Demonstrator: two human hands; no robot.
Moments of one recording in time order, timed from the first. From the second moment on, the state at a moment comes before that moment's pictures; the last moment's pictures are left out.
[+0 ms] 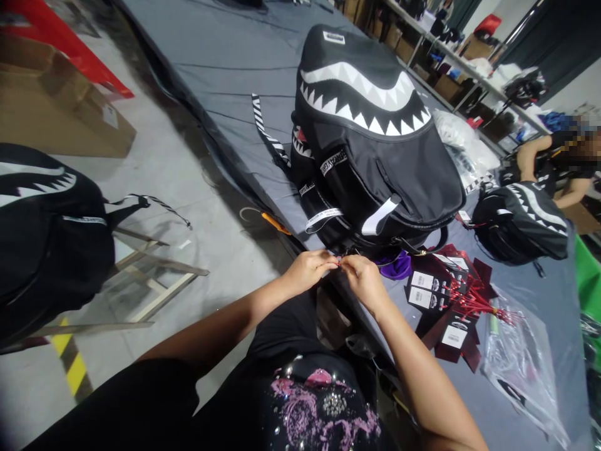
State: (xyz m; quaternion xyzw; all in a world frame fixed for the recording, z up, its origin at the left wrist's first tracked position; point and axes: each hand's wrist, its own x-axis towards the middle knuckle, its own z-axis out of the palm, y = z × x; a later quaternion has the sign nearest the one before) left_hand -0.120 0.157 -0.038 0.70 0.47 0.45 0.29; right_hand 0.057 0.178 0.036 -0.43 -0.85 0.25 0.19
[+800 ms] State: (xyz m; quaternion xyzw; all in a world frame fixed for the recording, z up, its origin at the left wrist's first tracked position) left_hand -0.102 0.159 -0.013 0.75 0.58 0.26 0.18; right_hand 0.067 0.194 0.005 -0.32 -0.93 0.01 0.15
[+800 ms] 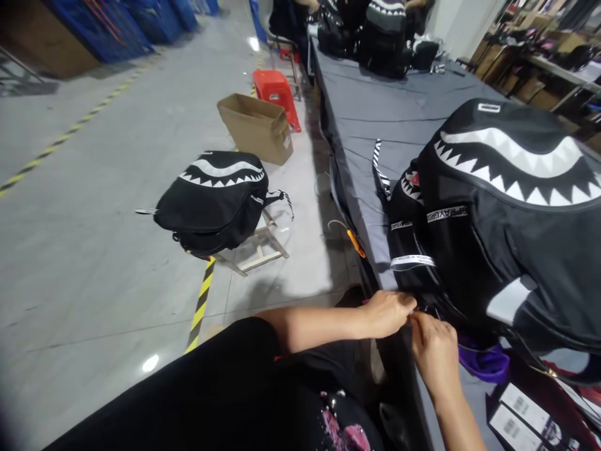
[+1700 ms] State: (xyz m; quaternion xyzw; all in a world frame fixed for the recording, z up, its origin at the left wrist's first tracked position) left_hand -0.110 0.148 -0.010 0.77 0.60 0.15 0.17; right_hand 0.055 0.161 0.019 -0.47 -0.78 0.32 0.27
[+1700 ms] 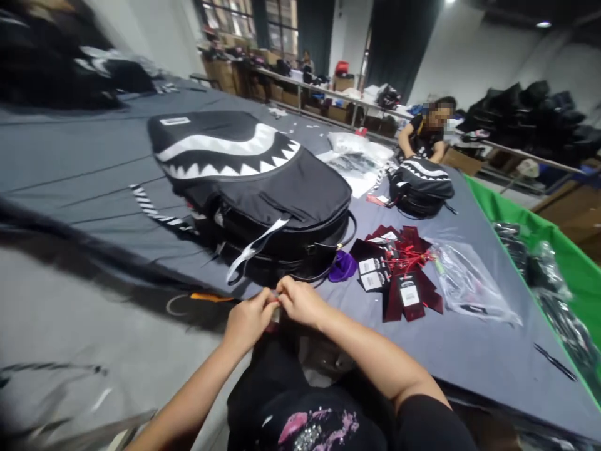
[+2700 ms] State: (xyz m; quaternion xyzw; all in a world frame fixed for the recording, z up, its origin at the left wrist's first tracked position) left_hand -0.113 0.155 -0.012 0.83 0.51 0.15 0.12; right_hand 0.061 0.156 0.003 -0.52 -0.70 0.37 0.32
